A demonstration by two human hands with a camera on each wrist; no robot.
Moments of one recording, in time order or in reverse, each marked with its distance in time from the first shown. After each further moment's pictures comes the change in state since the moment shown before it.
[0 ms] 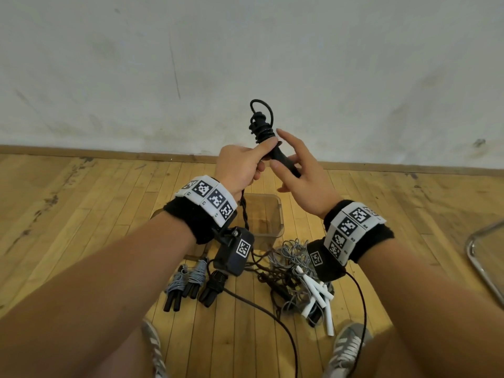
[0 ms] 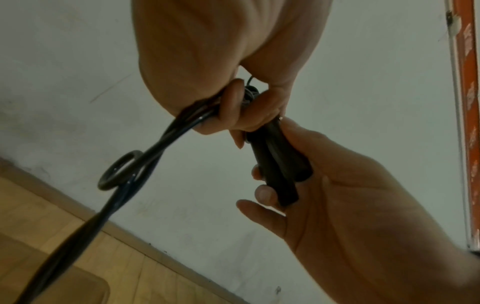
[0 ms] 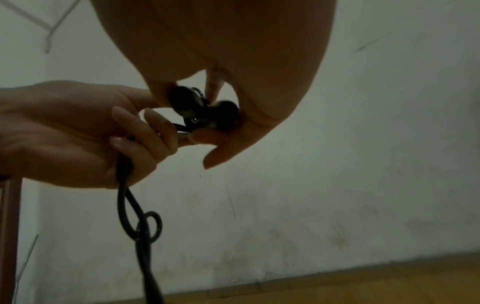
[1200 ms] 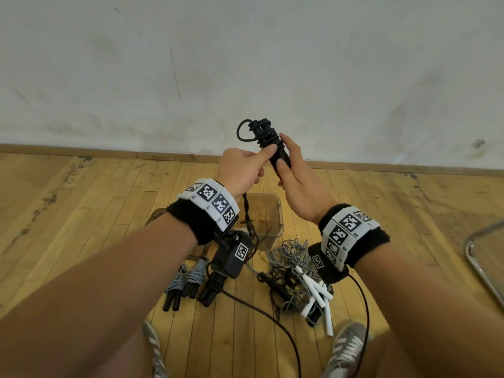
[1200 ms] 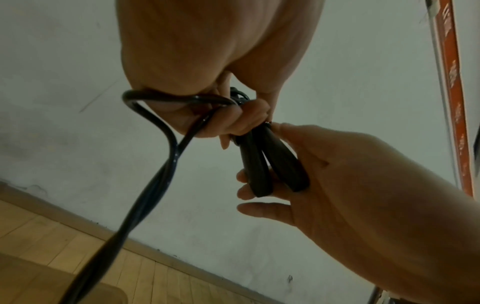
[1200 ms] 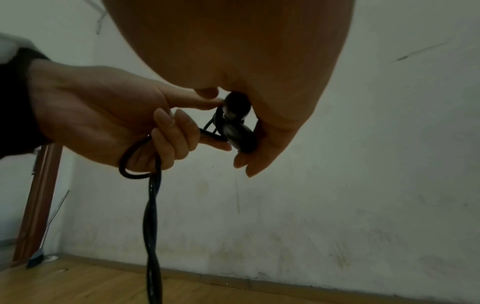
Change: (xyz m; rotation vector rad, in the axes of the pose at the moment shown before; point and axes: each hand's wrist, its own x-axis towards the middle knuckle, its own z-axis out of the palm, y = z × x) left_hand 0.007 -0.015 0.001 0.116 -0.011 0.050; right_hand -0.003 0.004 0.008 -0.185 -0.034 0.029
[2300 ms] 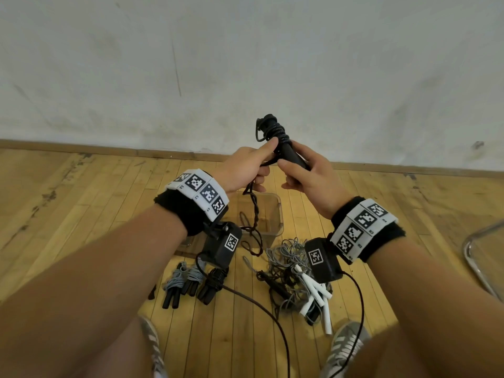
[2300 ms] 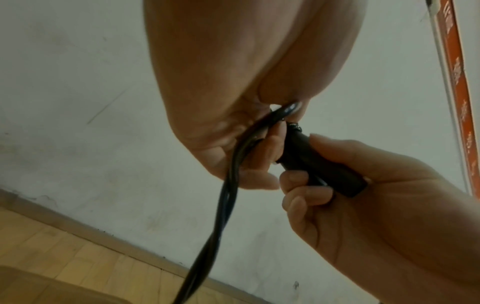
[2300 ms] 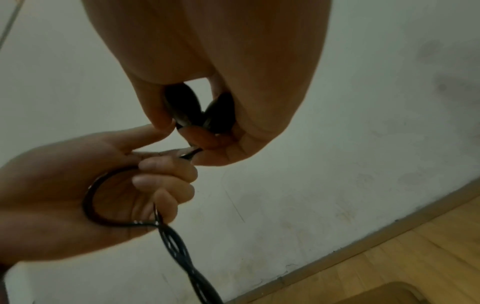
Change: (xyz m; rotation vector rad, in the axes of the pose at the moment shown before) left_hand 0.002 0.014 -0.010 0.009 -0.375 -0.060; right_hand 0.002 -0.001 -0.013 0.554 -0.009 0.184
